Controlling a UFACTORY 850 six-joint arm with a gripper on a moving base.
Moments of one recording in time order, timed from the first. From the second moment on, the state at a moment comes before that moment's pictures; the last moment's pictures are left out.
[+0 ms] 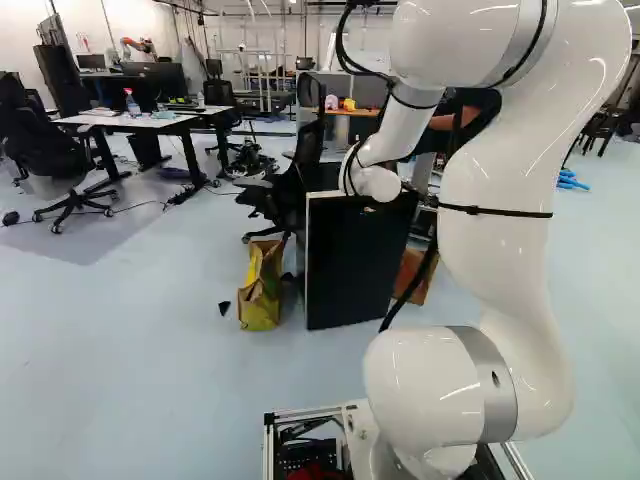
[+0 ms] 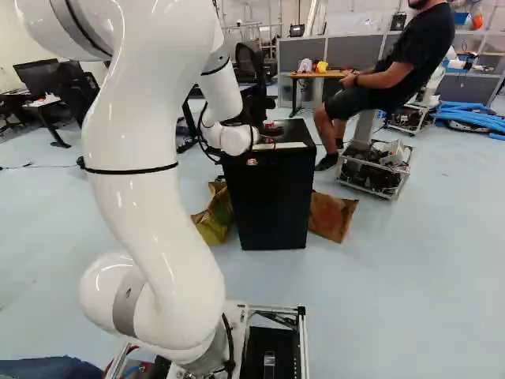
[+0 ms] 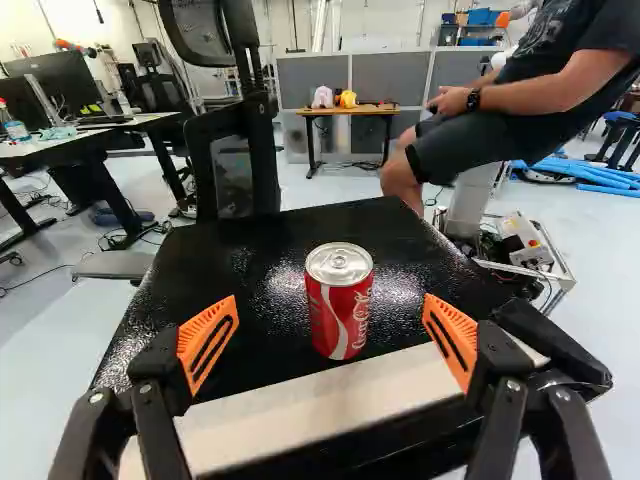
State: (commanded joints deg) arm -6.8 -22.5 -49.0 3.7 49.5 0.0
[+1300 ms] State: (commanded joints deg) arm -7.0 -30.3 -54.0 3.7 55.5 0.0
